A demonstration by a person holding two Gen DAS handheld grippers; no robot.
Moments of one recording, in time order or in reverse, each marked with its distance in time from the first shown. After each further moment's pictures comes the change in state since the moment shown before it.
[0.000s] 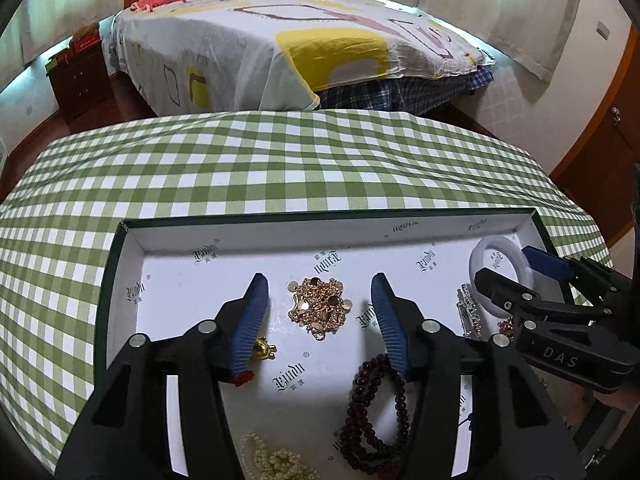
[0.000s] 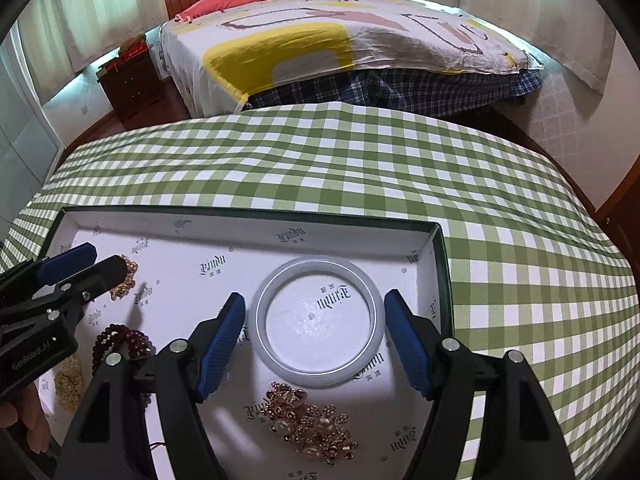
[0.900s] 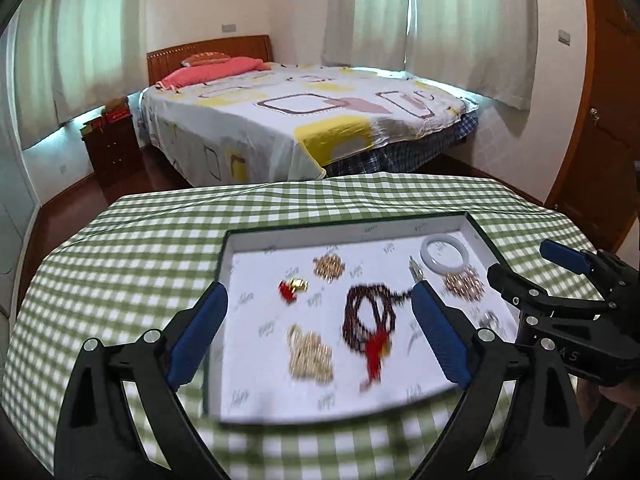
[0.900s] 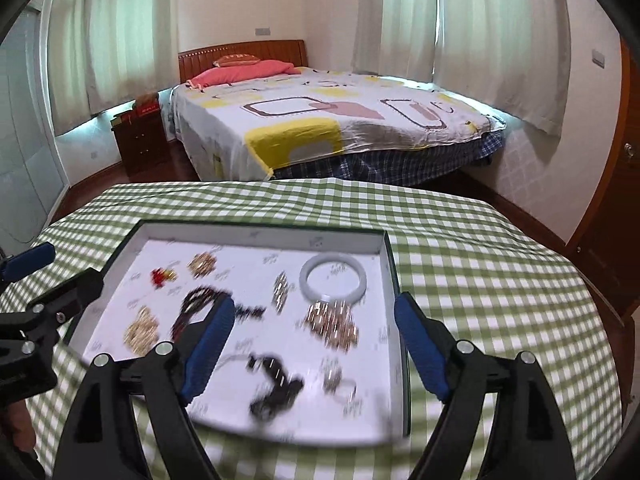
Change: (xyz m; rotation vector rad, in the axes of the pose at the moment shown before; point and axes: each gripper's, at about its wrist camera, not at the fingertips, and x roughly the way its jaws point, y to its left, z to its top) left arm -0.162 -0.018 -0.087 0.068 -0.291 0.099; right arm -0.131 0.031 -0.083 -0.013 -0.308 -0.066
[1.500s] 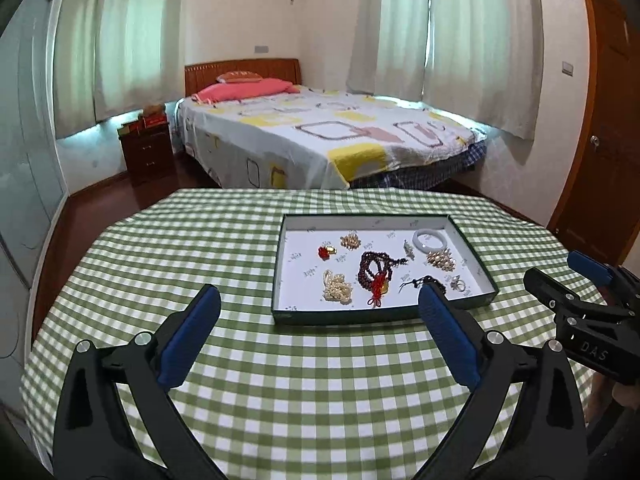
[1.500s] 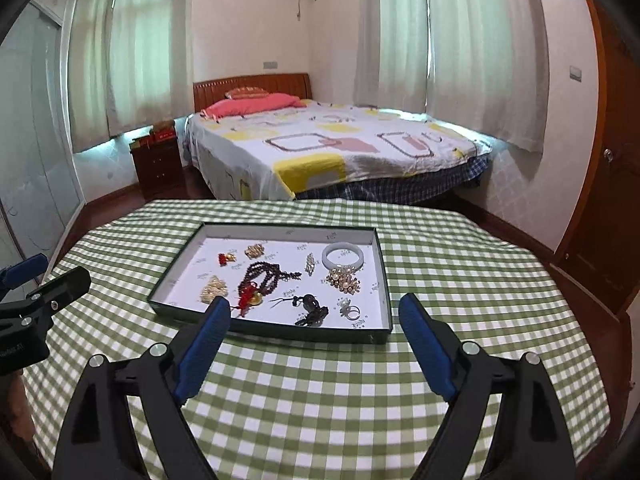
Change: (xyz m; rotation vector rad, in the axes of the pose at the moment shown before) left arm -0.151 0.018 -0.048 -0.065 -0.089 0.059; right arm -0.135 0.021 -0.043 0.004 -0.121 0.013
